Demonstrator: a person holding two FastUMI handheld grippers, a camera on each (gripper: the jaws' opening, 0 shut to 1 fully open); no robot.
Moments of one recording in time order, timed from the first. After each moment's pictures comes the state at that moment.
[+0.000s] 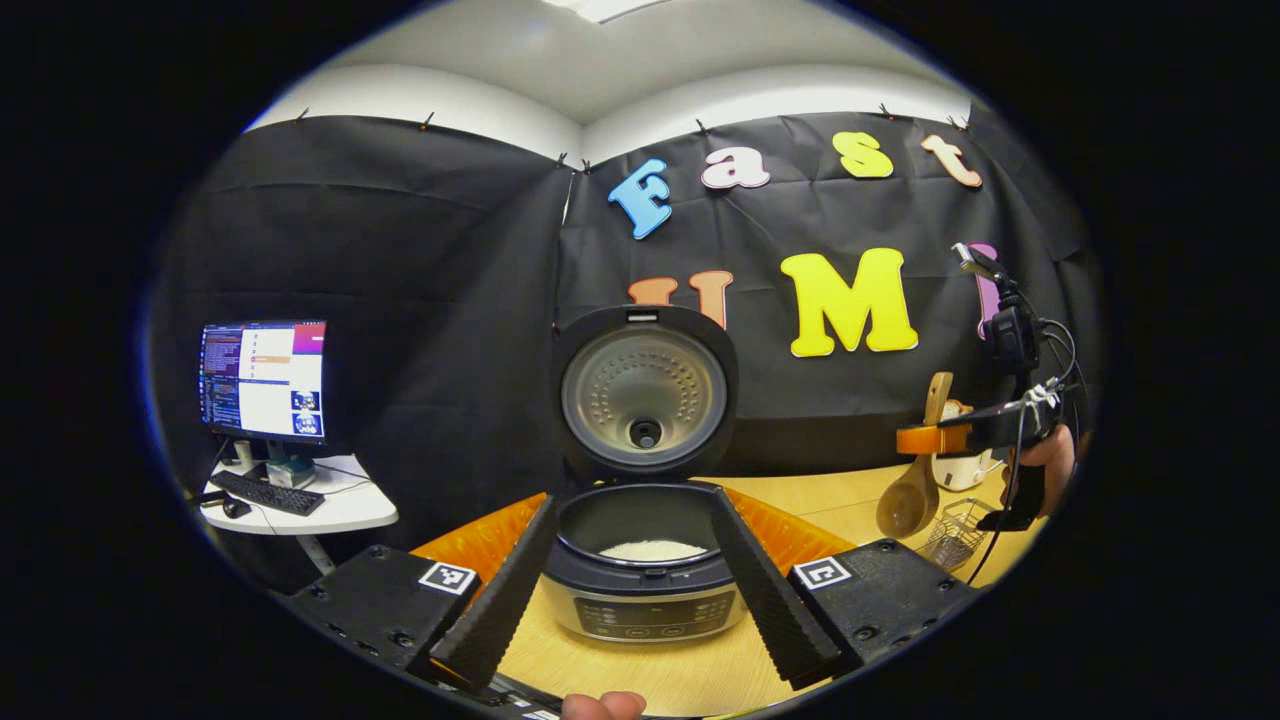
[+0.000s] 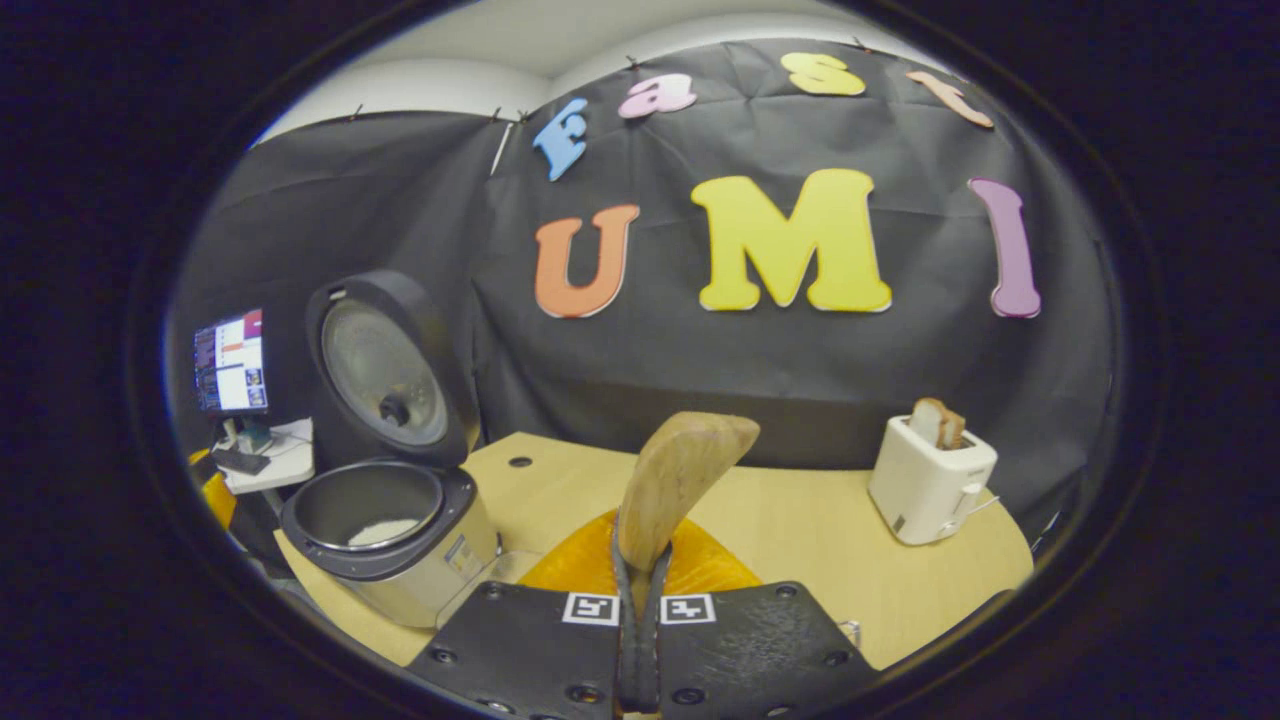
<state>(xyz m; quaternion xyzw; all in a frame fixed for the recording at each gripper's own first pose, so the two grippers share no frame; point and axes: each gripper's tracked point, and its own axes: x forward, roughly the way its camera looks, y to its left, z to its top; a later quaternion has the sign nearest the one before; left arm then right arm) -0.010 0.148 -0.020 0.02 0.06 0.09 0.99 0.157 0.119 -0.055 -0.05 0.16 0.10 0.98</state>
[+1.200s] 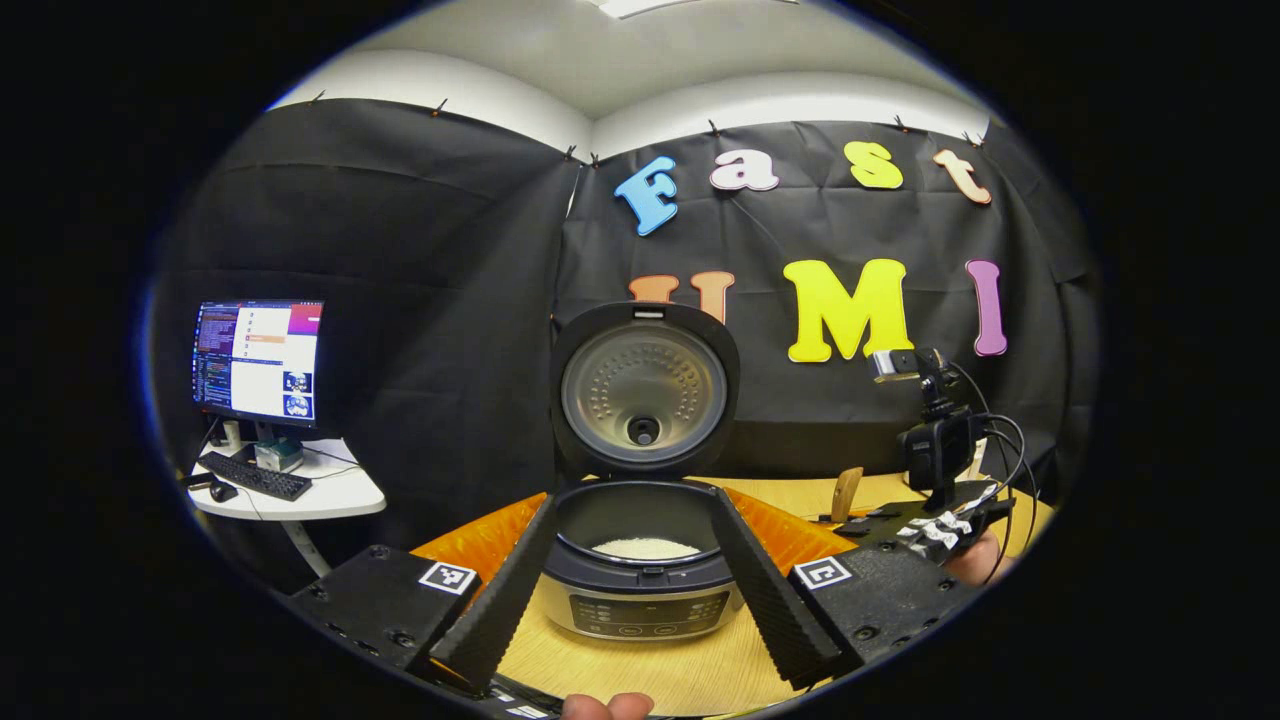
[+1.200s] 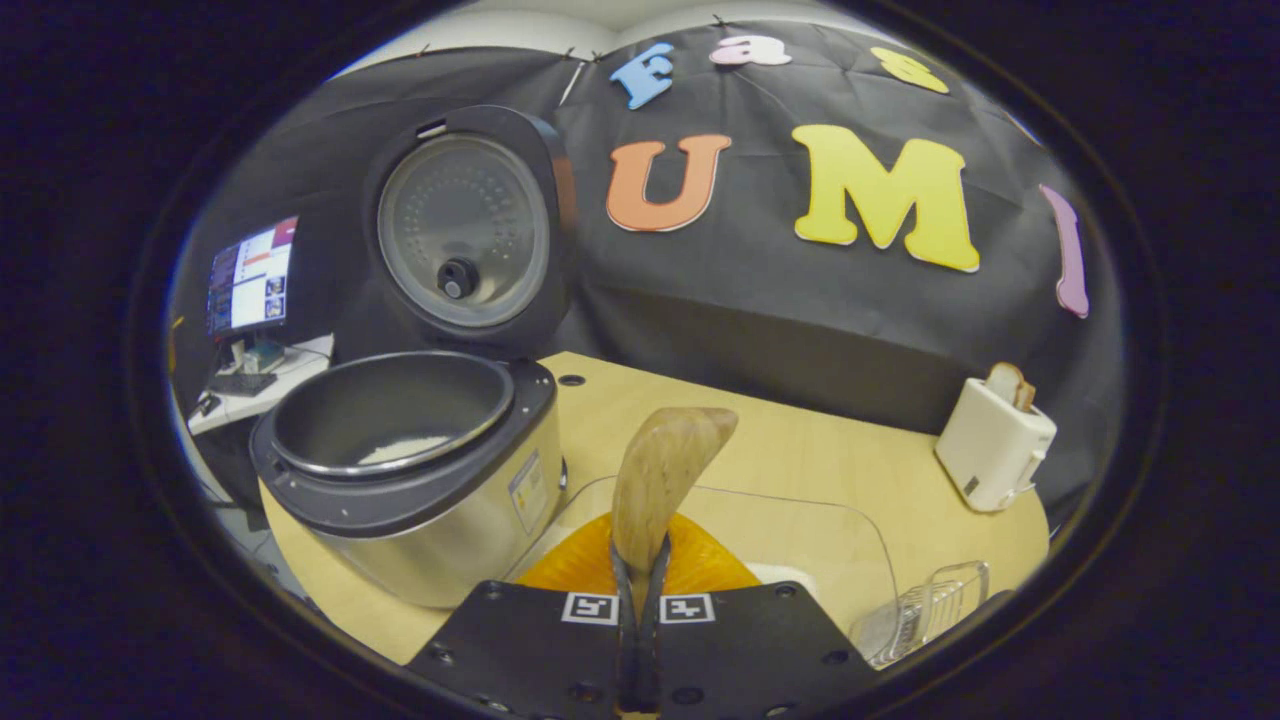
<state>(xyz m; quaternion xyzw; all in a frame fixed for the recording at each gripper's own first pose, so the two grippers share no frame) -0.010 0.149 -0.020 -0.02 0.06 0.08 0.99 0.153 0.202 -0.139 -0.06 0.22 0.13 0.96</state>
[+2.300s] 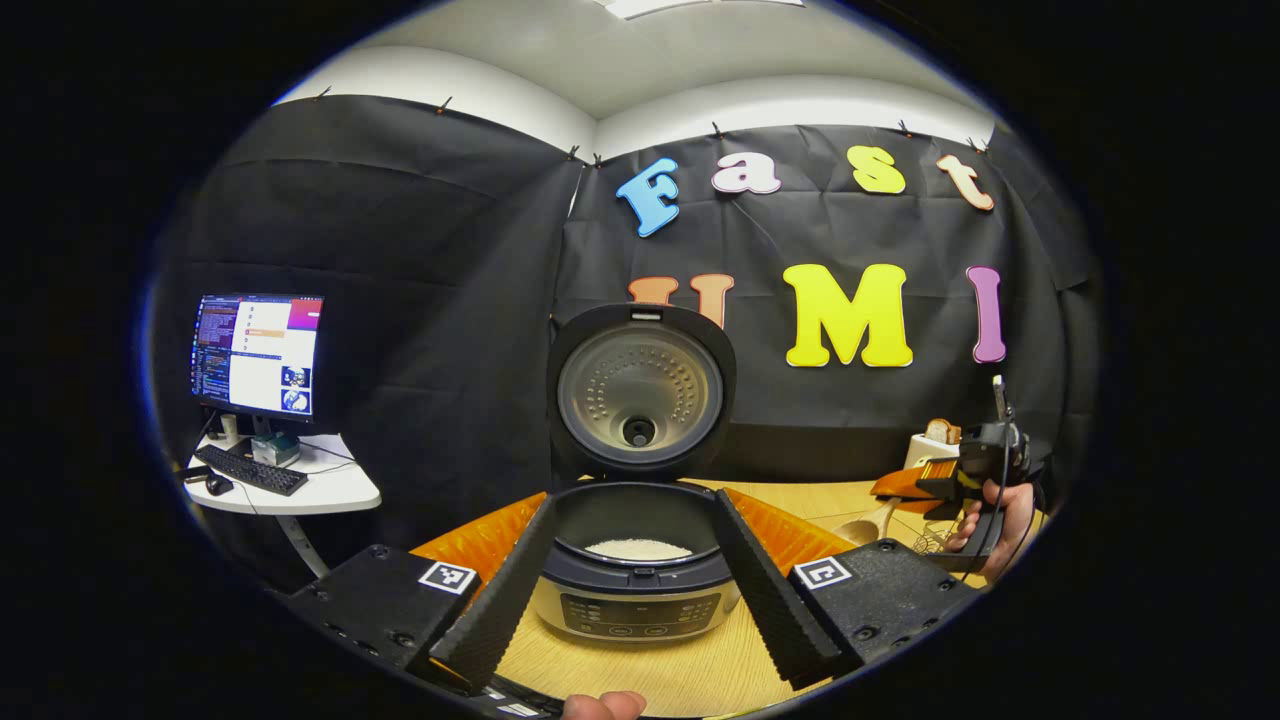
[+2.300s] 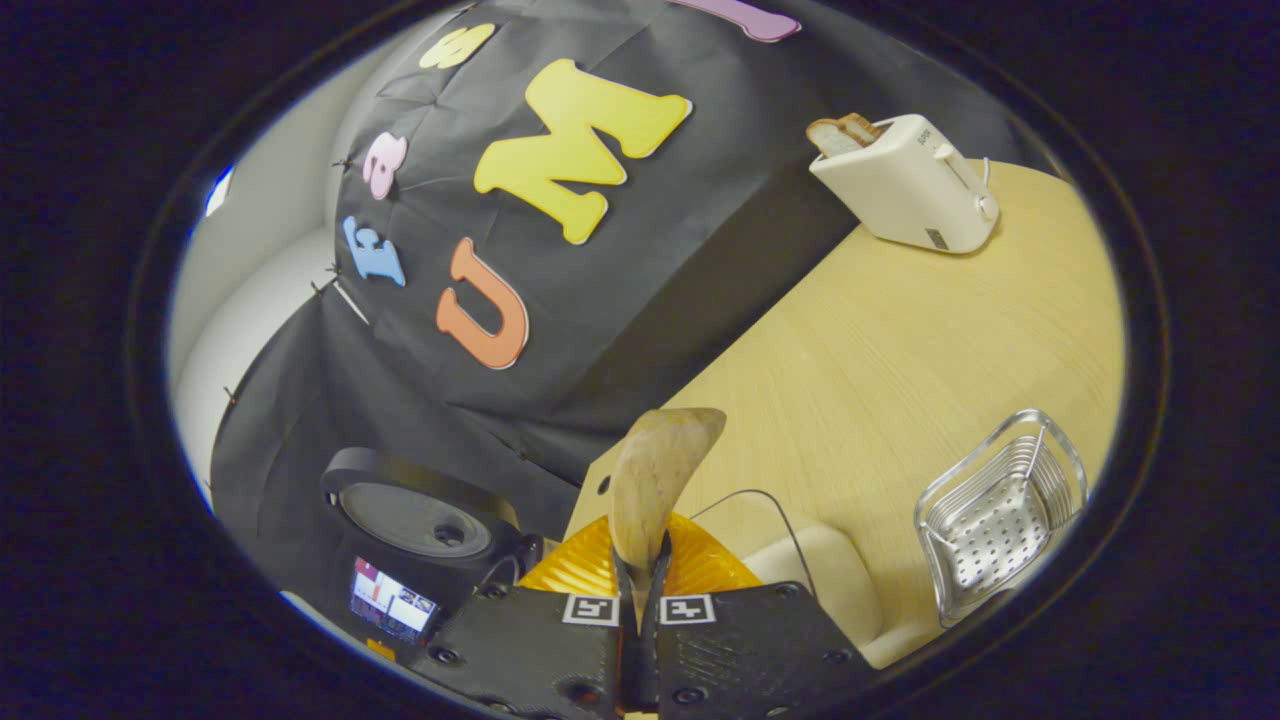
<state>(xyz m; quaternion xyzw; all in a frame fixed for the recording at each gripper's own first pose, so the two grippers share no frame) -0.009 0.140 -0.020 -0.02 0.06 0.07 1.00 0.174 0.091 -0.085 0.41 0.22 0.10 0.88</state>
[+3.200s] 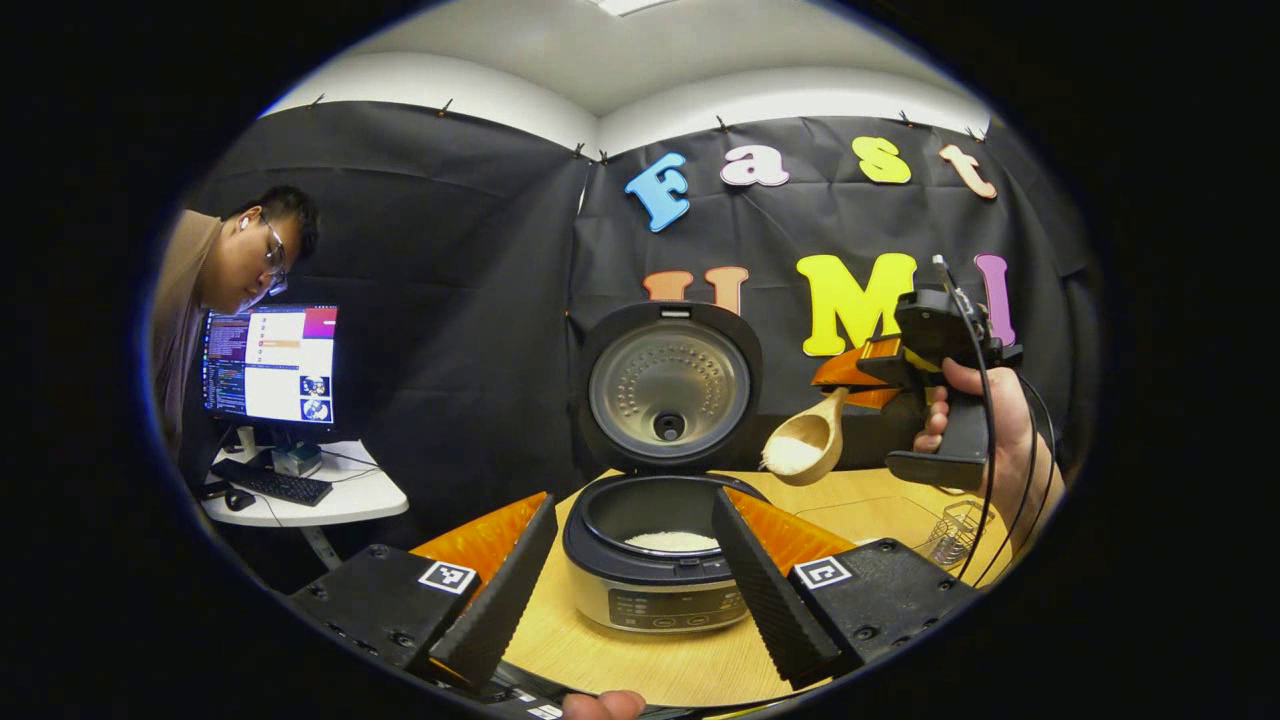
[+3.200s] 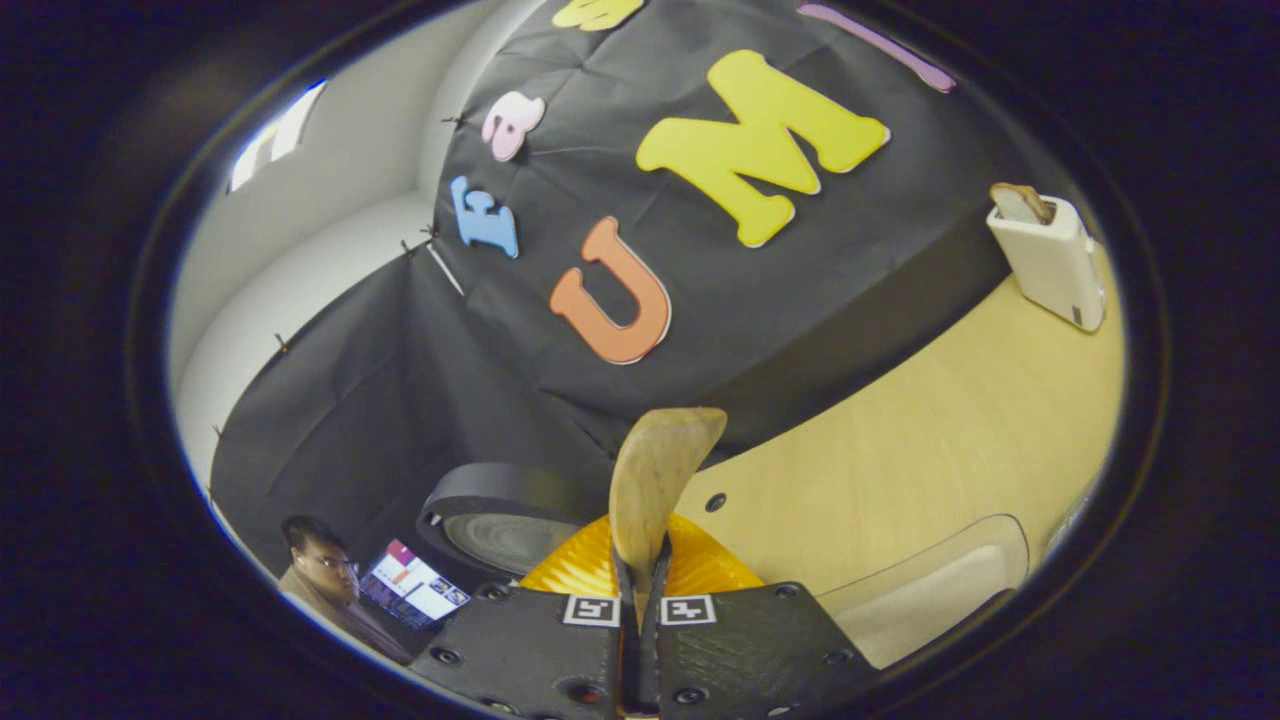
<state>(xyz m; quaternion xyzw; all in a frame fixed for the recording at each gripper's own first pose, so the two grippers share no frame) -0.025 0.174 -0.018 -0.01 0.07 0.09 0.99 0.208 0.254 0.034 0.31 0.18 0.20 0.91</state>
